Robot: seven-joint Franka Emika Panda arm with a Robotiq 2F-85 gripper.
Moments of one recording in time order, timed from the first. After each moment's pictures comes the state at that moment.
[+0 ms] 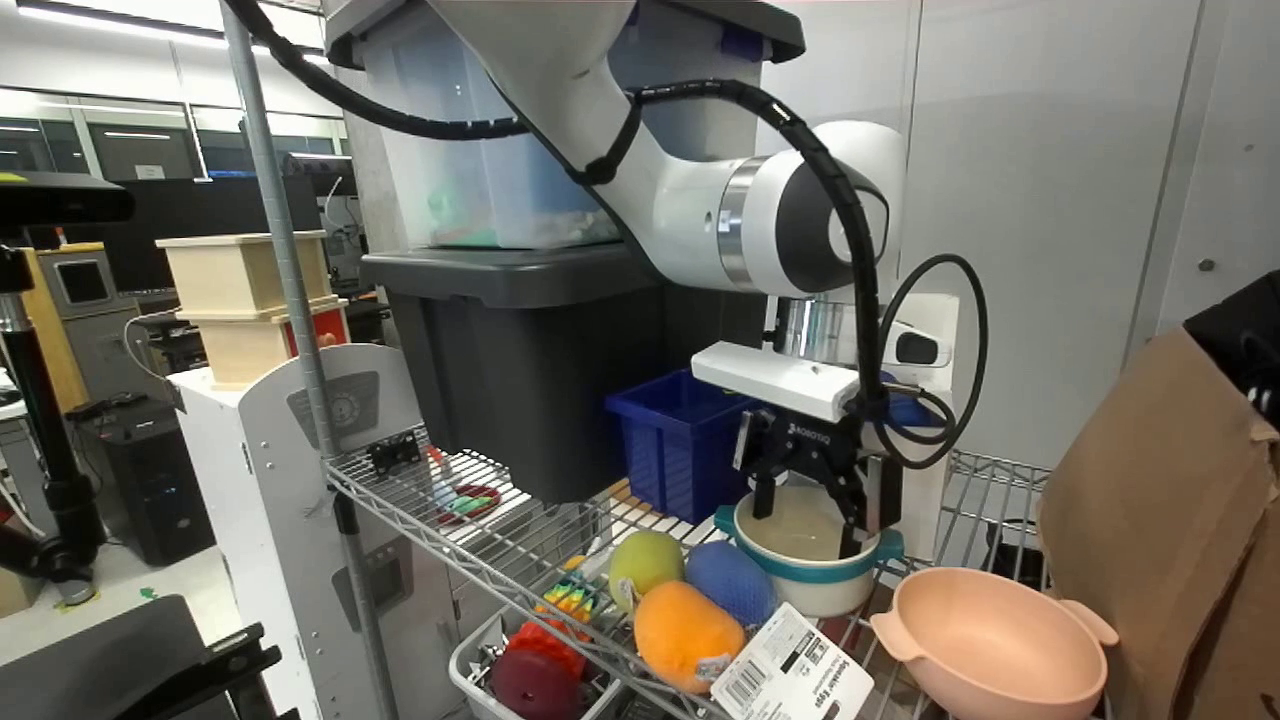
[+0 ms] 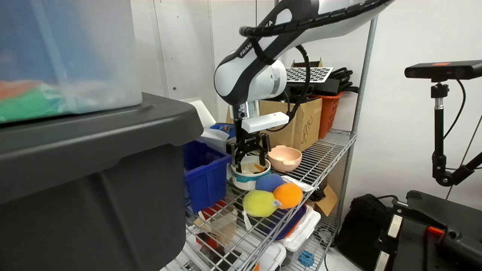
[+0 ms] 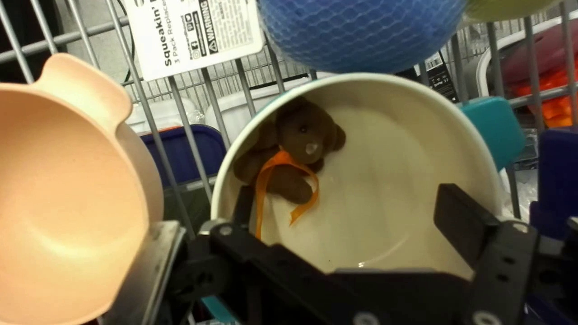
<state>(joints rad) -0.05 1.12 -0.04 -1.09 0.03 2.08 0.08</state>
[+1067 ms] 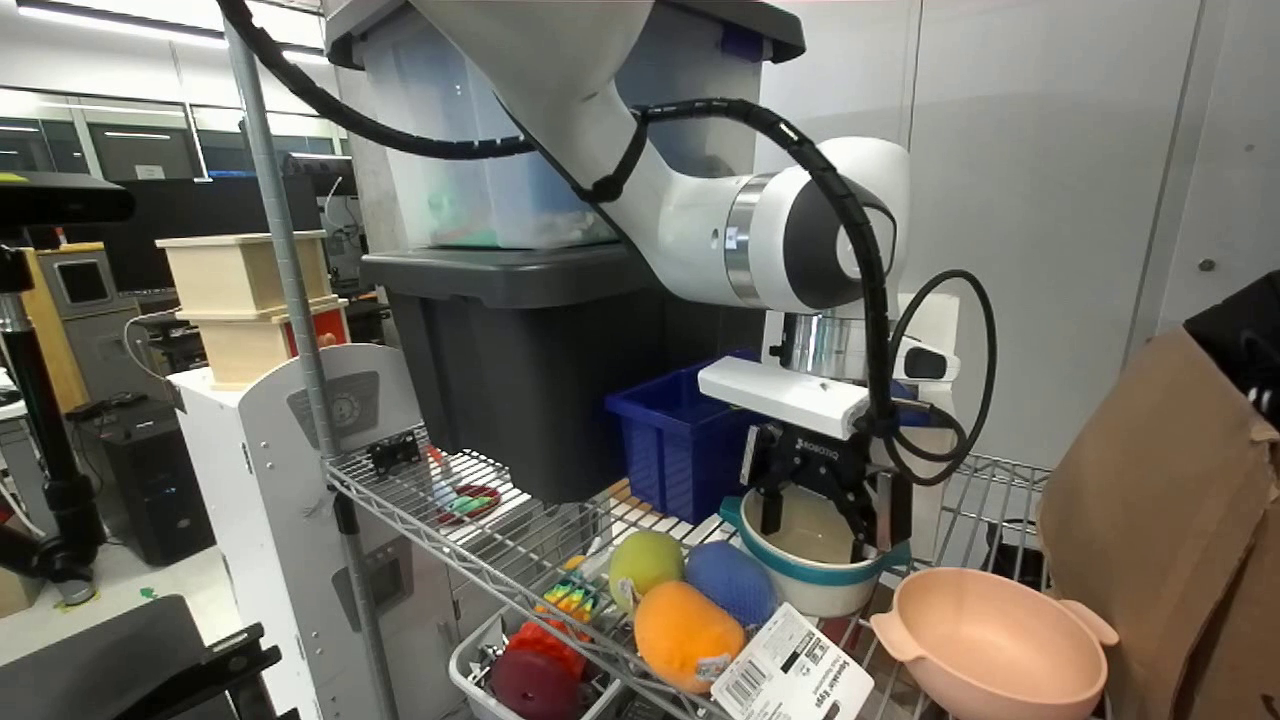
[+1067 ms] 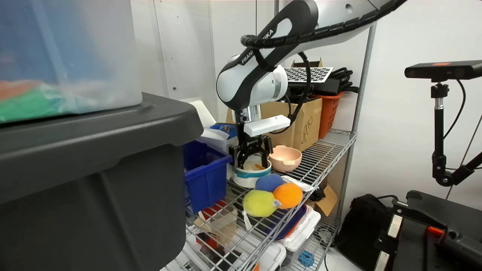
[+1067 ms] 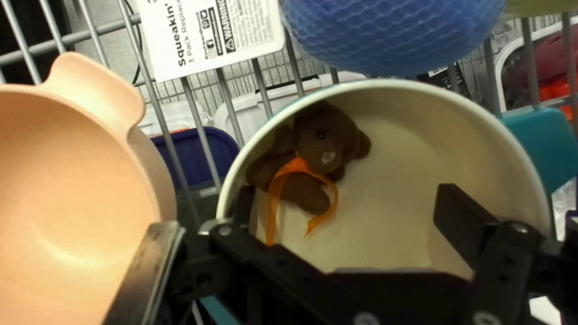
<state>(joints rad) -0.06 1.15 -0.06 -1.07 0.02 2.08 0.08</state>
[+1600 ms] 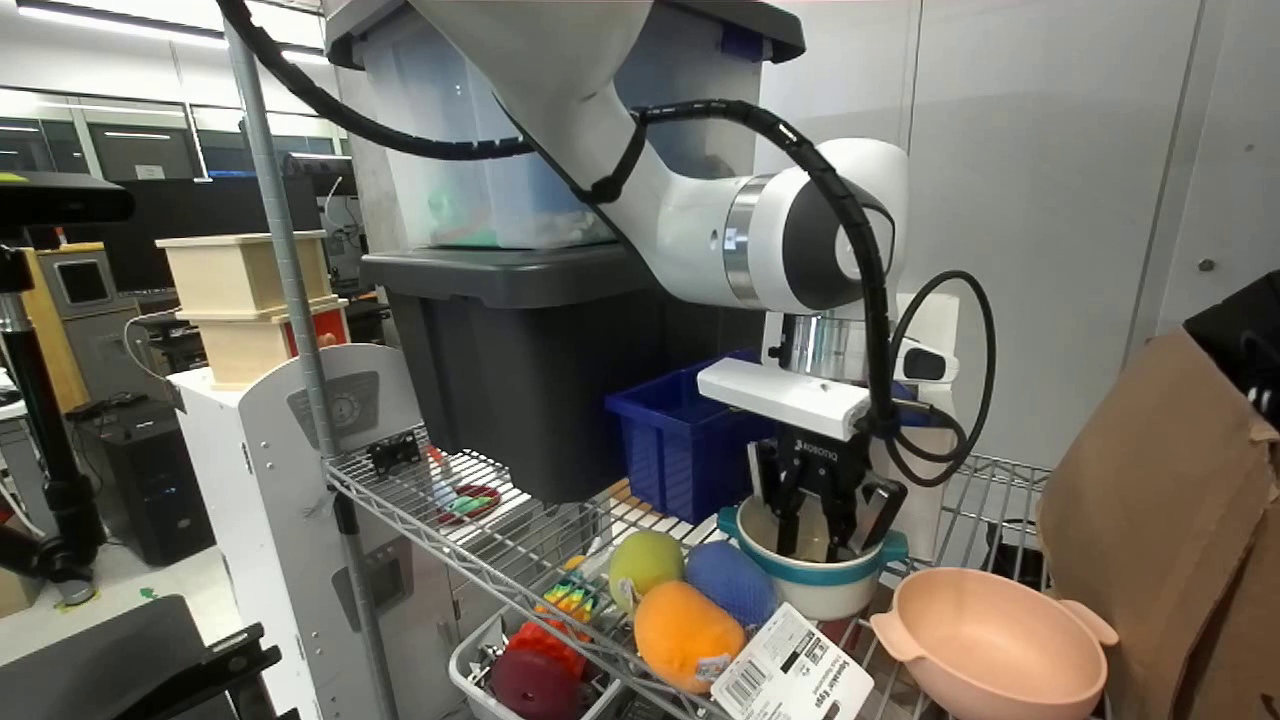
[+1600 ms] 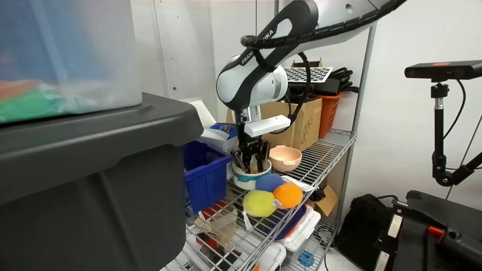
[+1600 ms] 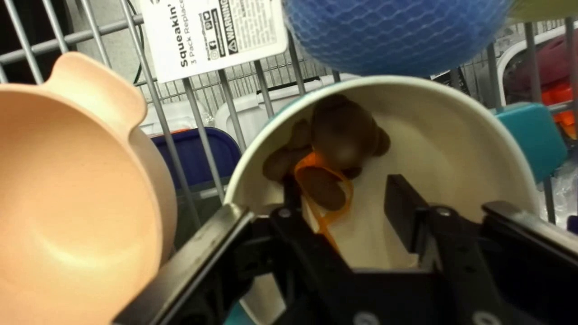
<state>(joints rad) -0.06 1.15 -0.06 -1.07 0.02 2.08 0.07</state>
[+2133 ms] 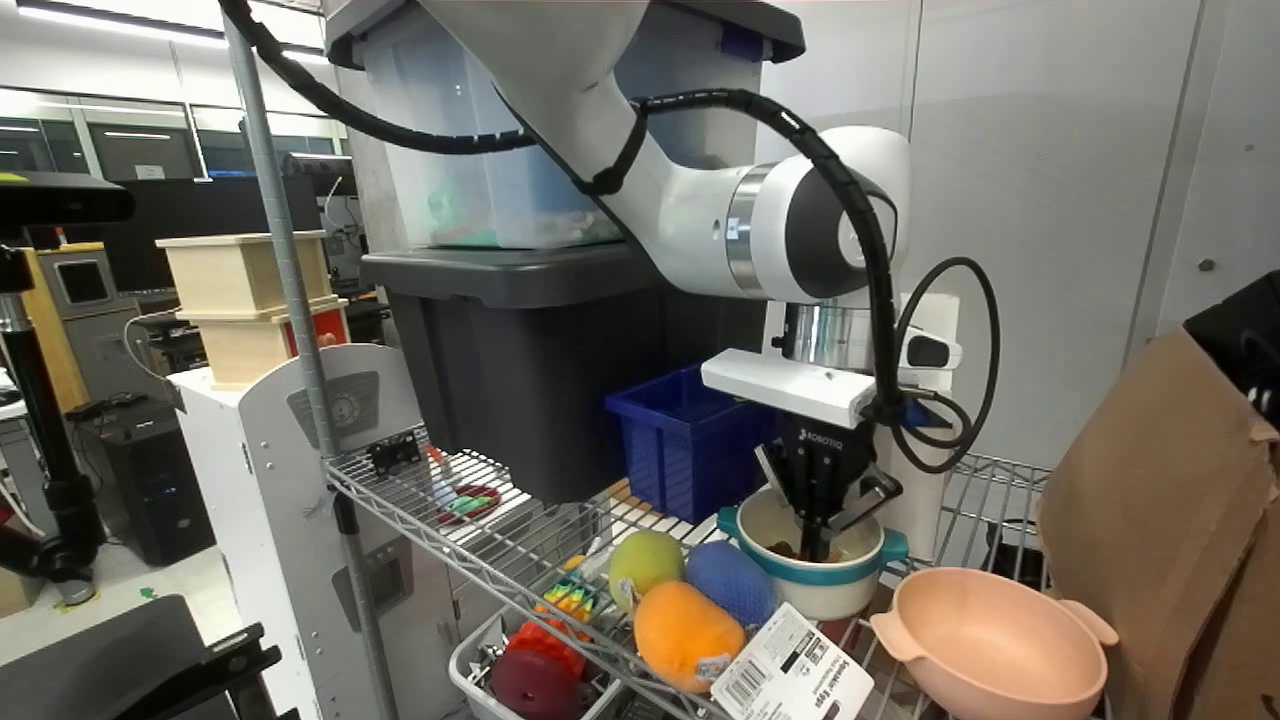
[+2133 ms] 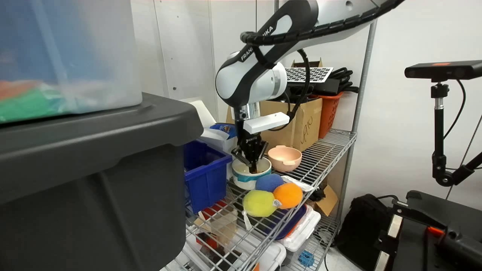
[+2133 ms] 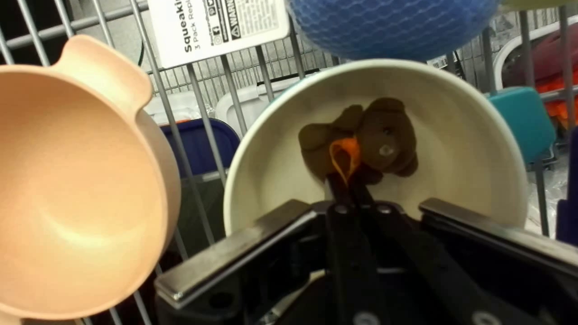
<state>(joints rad) -0.06 1.14 -0.06 -1.06 0.02 2.08 0.07</state>
